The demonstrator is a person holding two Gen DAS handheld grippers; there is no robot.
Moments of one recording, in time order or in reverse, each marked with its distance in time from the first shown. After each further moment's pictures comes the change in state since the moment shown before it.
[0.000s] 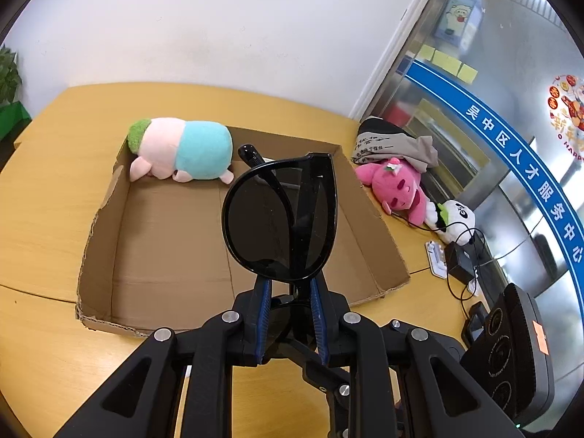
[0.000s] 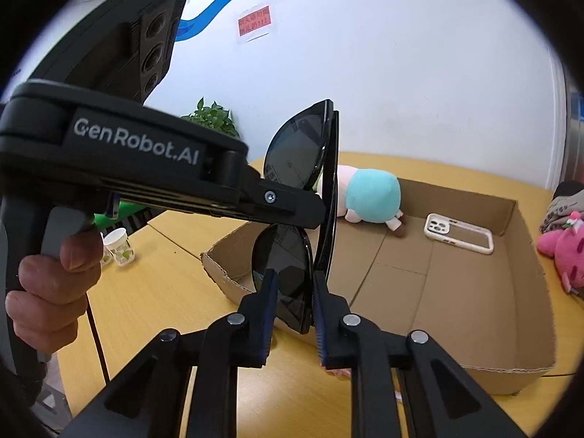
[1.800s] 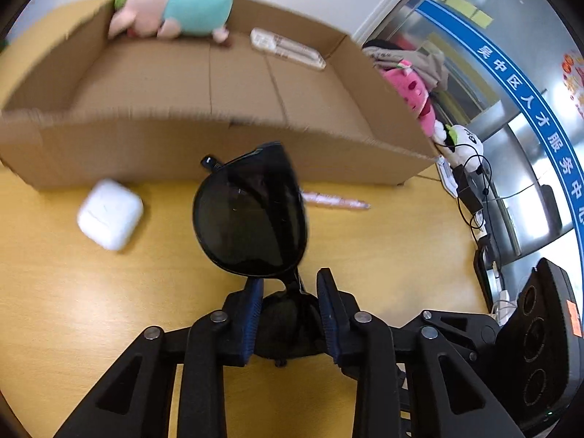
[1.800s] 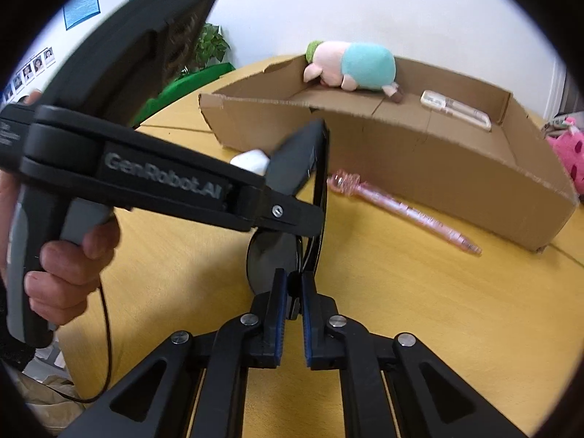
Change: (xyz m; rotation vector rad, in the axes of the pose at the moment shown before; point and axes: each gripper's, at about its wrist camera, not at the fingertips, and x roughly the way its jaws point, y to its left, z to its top) left arm 0.068 0.011 -0.119 -0.030 0.239 -0.057; right arm -0.008 -0.002 -0.106 0.007 0.318 -0.047
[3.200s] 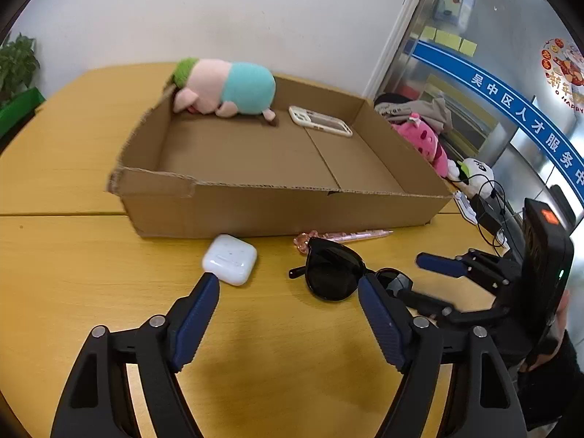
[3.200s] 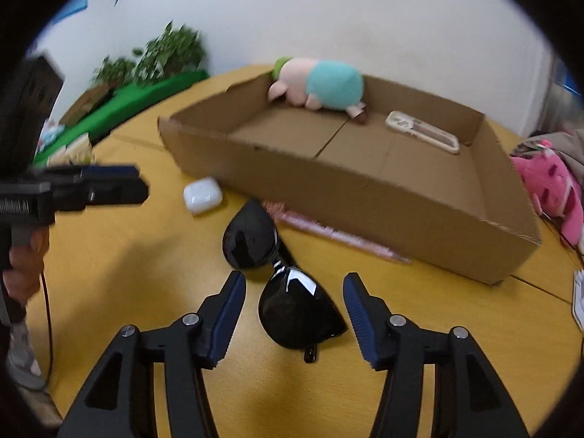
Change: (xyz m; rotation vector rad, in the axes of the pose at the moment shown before) left arm -0.058 0.053 -0.019 0.079 -0.234 0.089; right arm 0.019 -0.010 0.025 -0.046 0.007 -0.142
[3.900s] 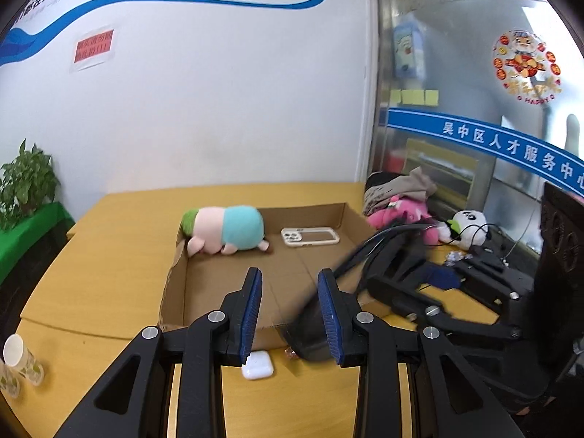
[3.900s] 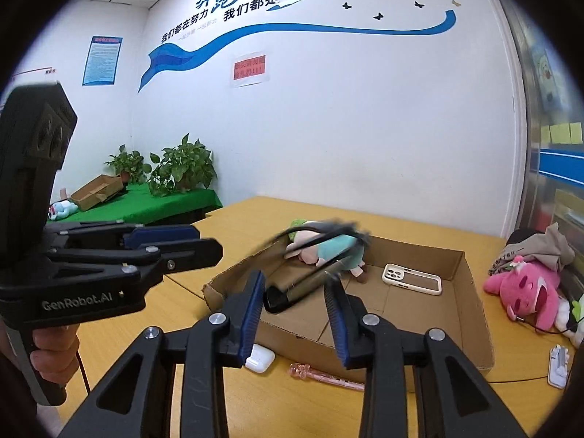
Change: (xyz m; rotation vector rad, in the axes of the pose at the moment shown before) left arm -0.115 -0.073 0.042 0.207 -0.406 0.129; right arm -0.114 0.043 0.063 0.008 -0.522 -0.029
